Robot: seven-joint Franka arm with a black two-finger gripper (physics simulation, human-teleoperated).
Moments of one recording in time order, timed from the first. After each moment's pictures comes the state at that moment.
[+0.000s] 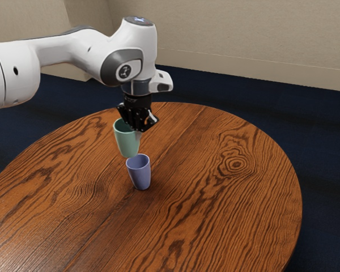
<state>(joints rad) -0.21 0.23 0.01 -1.64 0.18 1.79 -0.18</state>
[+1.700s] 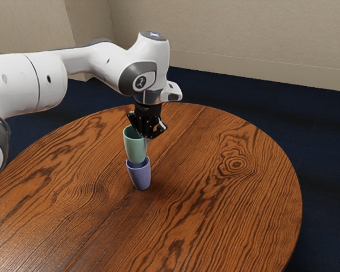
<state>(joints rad) -0.21 0.40 0.03 -1.51 0.18 1.80 -0.20</state>
